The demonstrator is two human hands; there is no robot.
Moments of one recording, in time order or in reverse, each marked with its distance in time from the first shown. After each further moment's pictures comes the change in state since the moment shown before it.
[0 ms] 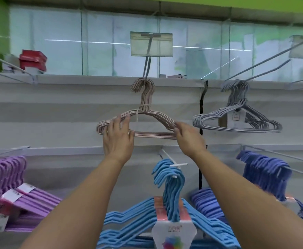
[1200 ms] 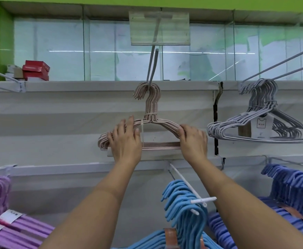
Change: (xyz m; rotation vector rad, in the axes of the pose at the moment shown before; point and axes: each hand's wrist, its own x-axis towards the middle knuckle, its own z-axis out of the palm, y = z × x) left_hand 0.061 0.000 0.060 -0.131 0.129 -0.097; right_hand 0.068 0.012 0.064 0.008 0.222 0.083
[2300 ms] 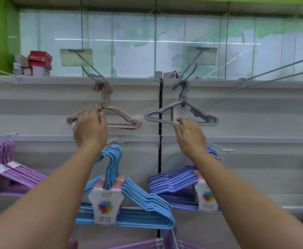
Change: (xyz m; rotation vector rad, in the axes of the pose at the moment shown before) left_hand -0.132 0.169 -0.133 0.043 0.114 -0.122; right_hand -0.085 0.147 -0.230 0.023 -0.159 -0.115
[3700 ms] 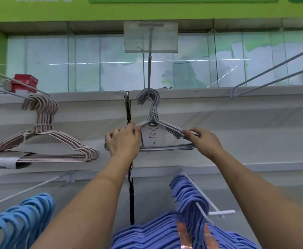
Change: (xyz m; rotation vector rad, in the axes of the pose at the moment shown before) left_hand 0.037 0.161 0.234 0.127 -0.242 0.125; right_hand 0.153 0.202 0.032 0.307 -0.057 0.164
